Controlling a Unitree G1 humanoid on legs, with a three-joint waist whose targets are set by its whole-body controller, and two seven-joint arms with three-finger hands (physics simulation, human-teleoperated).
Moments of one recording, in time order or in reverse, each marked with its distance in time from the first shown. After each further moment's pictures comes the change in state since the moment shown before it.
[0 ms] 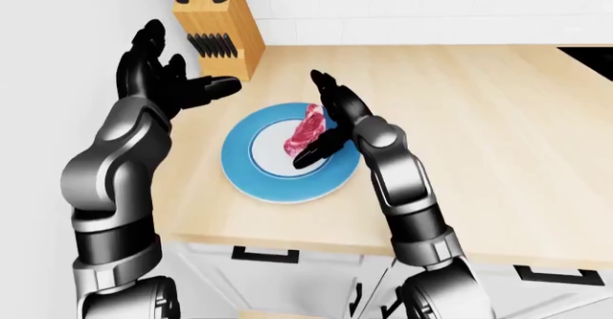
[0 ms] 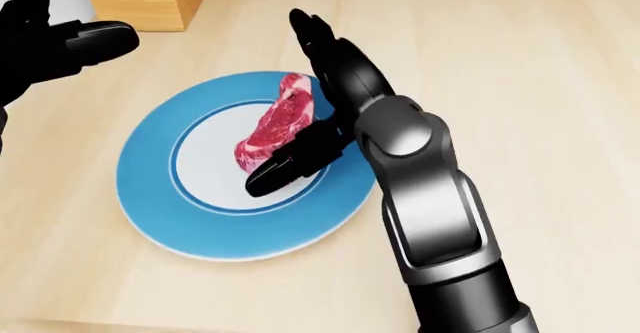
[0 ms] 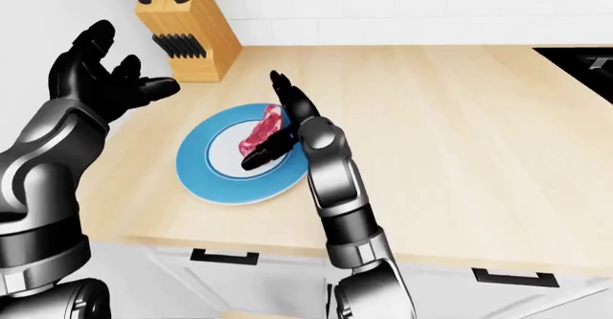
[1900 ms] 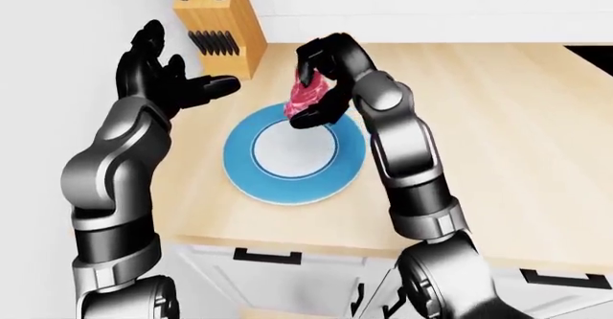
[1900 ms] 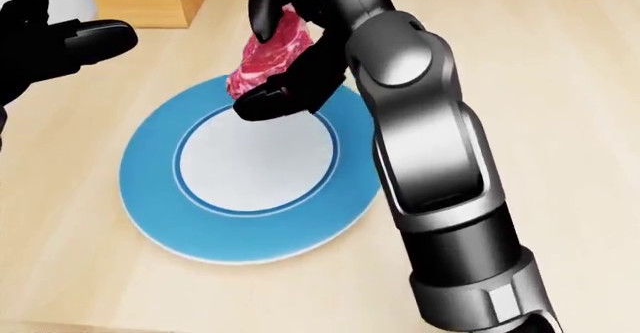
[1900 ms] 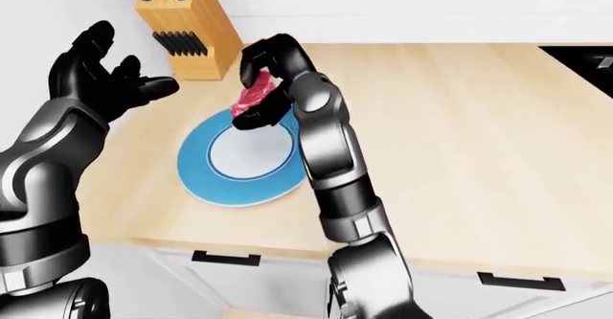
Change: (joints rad) left arm -0.004 0.004 0.000 0.017 -0.004 -0.008 0.002; right arm -0.195 -0.011 -0.017 0.003 -0.049 0.013 -0.028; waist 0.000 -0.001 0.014
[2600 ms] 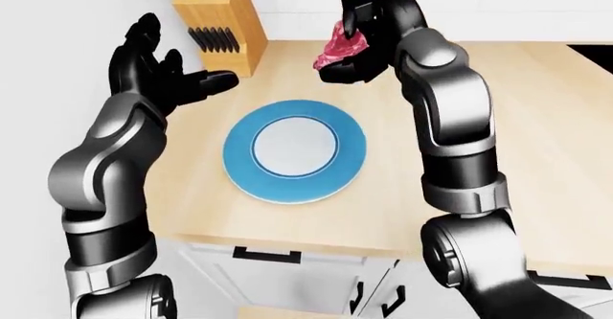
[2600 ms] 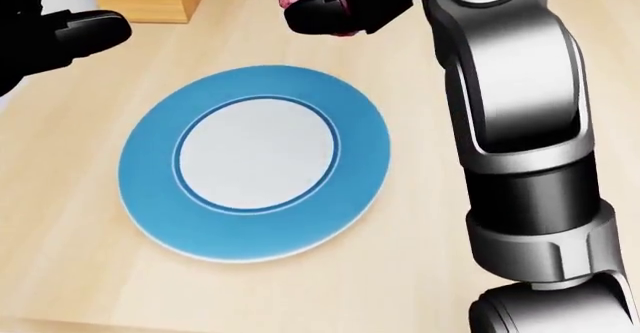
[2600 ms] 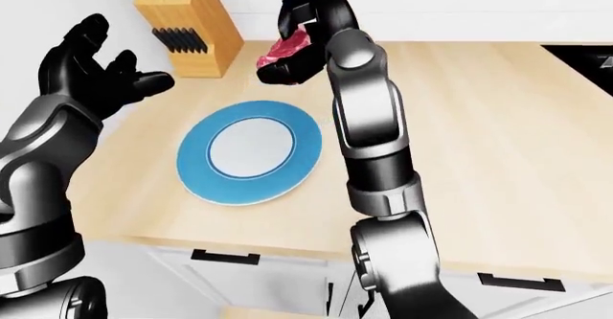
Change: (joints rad) left arm -0.006 0.015 0.008 -0.048 -0.042 0.038 0.028; right arm -0.129 -0.148 -0.069 -0.045 0.167 0.192 -0.133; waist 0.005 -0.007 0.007
